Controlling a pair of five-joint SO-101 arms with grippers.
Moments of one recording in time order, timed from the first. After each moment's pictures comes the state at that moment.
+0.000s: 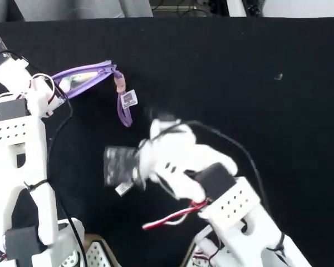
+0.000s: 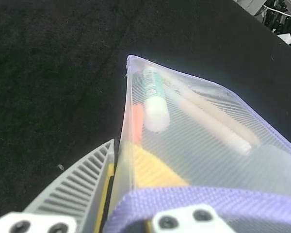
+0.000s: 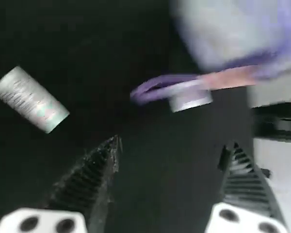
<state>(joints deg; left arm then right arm) -18.5 -19.6 21.5 55.3 22.7 -38.1 -51.5 45.6 64.0 60.1</state>
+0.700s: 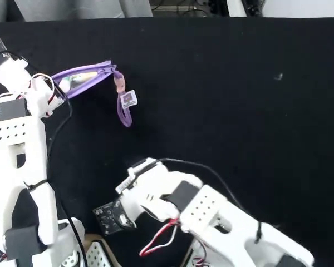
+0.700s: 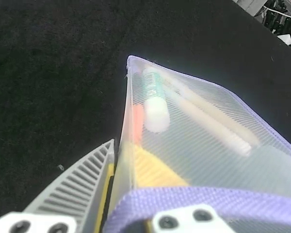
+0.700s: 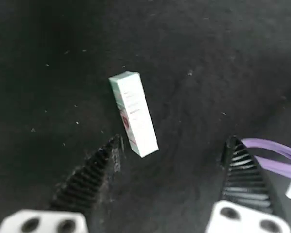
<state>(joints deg) -18.6 -19.6 21.6 55.3 22.7 -50.4 -43.5 67.1 45.3 68.7</state>
